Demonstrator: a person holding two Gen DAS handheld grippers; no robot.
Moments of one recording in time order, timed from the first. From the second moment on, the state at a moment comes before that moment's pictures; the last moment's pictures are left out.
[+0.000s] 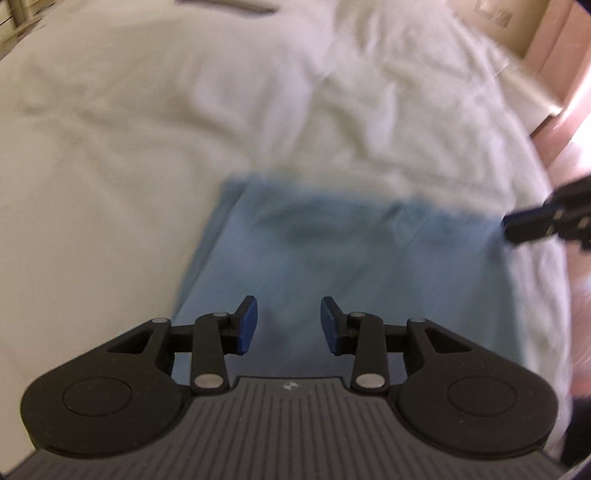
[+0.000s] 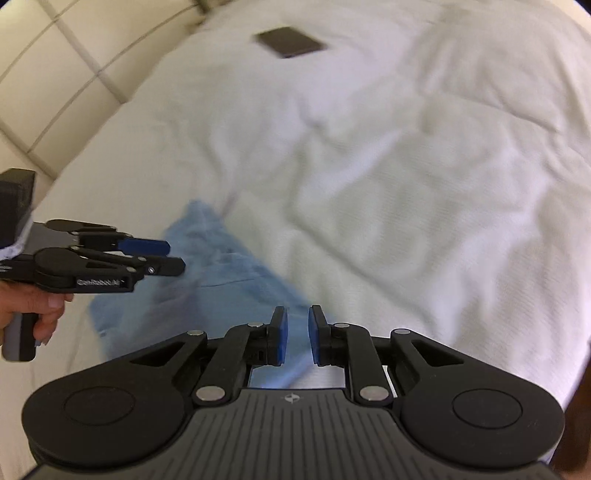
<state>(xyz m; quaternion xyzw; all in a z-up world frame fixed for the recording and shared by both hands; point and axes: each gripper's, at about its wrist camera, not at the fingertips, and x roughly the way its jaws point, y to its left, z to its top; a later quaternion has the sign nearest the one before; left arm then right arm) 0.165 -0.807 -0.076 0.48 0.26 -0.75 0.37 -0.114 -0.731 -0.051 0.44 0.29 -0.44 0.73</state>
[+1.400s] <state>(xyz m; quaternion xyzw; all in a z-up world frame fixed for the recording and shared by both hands) 0.204 -0.768 -0.112 0.47 0.25 -0.75 0.39 0.000 -0.727 -0.093 0.34 0.42 -0.37 0.76</state>
